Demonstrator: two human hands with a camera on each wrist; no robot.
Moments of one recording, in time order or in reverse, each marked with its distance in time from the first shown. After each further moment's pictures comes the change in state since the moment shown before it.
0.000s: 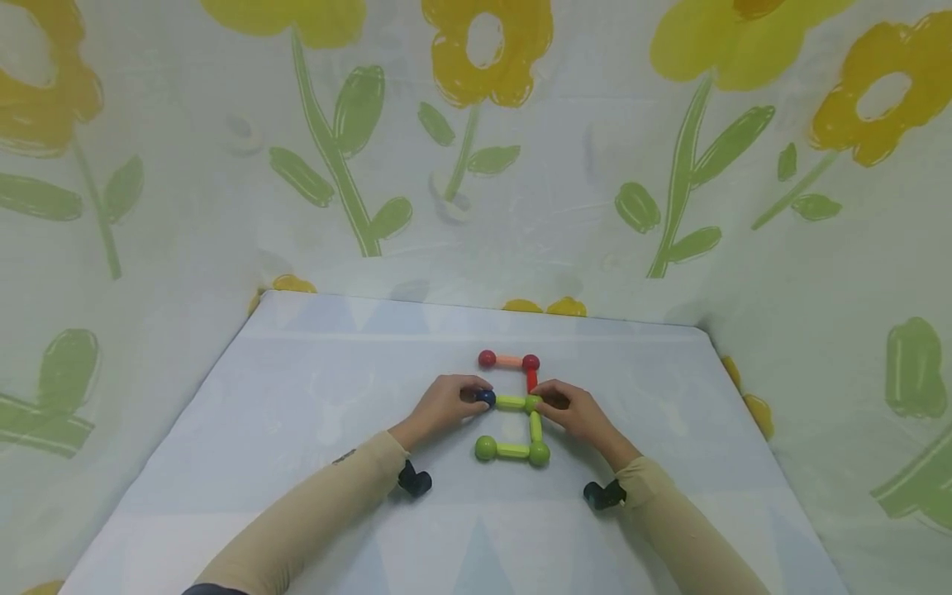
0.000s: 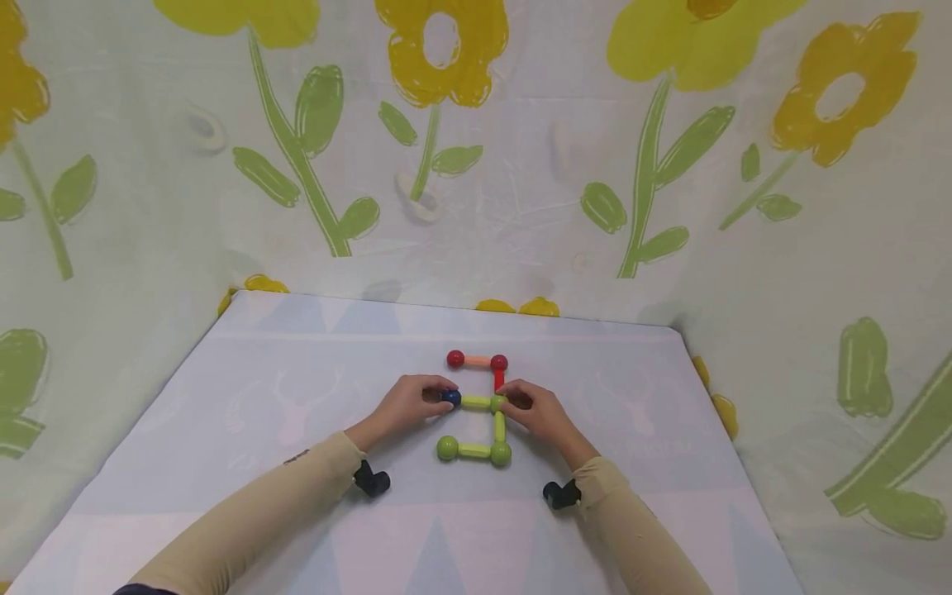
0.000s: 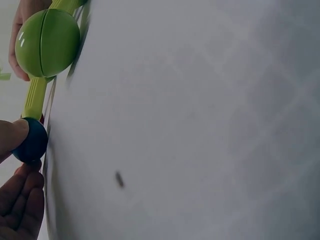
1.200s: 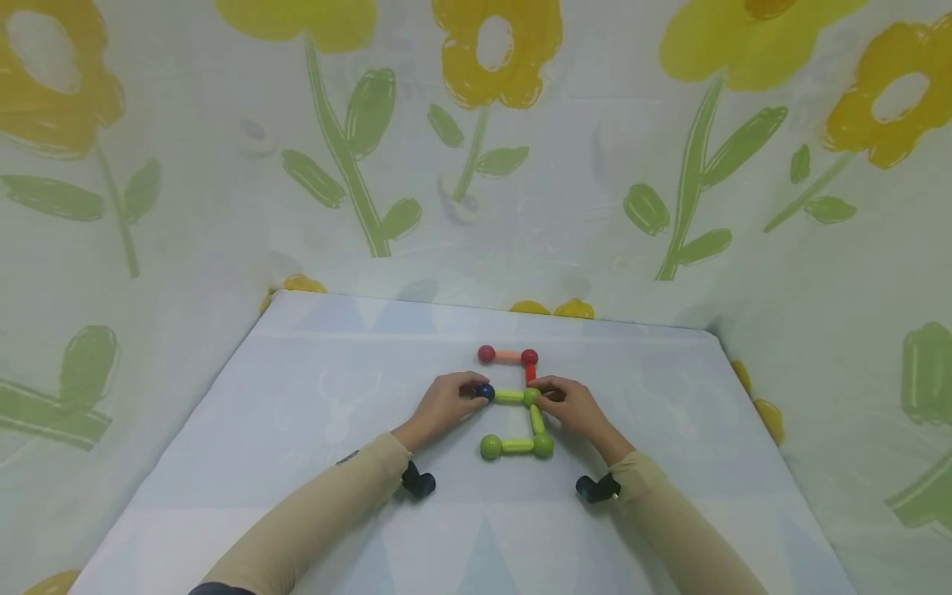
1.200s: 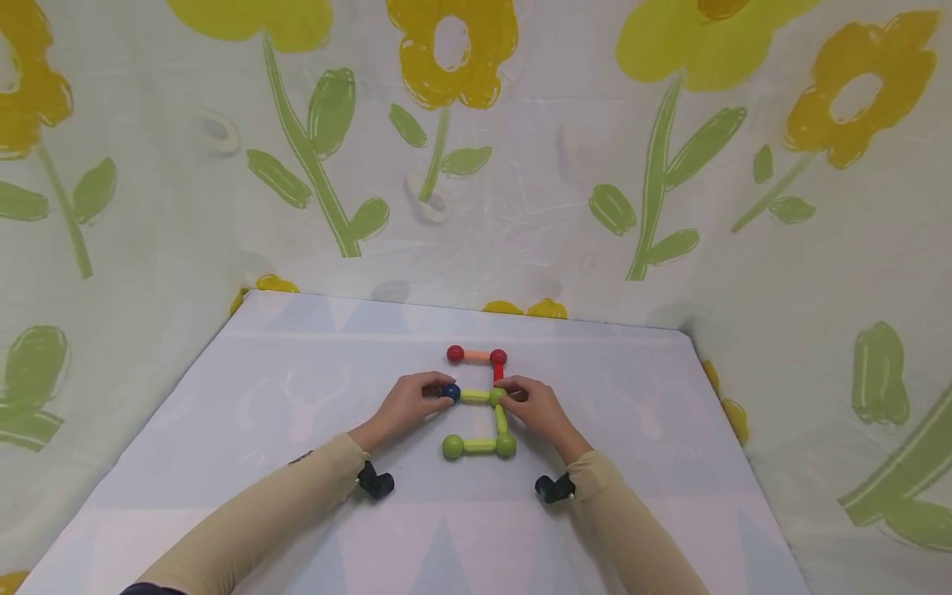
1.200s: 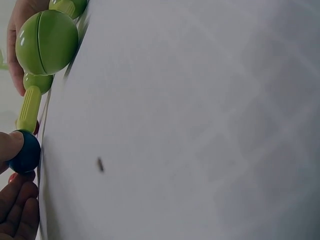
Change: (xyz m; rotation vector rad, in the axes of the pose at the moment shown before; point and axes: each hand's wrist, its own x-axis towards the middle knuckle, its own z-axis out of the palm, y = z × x) left_hand -0.006 -0.009 0.000 -0.017 0.119 -0.005; right_hand 0.013 -0.021 0.009 -0.011 0.043 0.106
